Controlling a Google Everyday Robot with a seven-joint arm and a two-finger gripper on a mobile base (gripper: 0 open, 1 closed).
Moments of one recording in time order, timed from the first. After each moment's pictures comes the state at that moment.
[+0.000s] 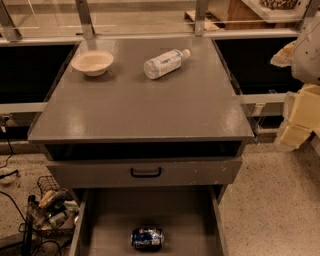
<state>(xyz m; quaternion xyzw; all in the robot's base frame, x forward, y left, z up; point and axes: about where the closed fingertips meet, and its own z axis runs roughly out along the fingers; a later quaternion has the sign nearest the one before) 0.438 -0.215 0.982 -0.60 0.78 -0.04 0.17</state>
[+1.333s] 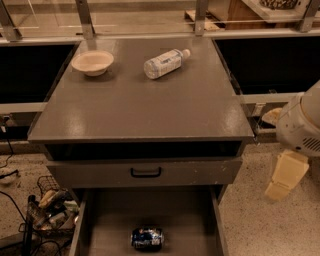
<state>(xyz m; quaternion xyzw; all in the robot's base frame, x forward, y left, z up) 0.407 -0.221 0.872 -0.58 0.80 0.01 0.15</state>
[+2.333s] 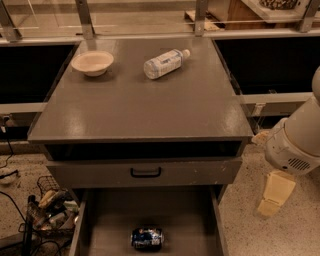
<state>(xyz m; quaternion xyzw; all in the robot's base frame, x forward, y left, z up) 0.396 -0.220 0.812 -0.59 0.80 0.05 0.12</state>
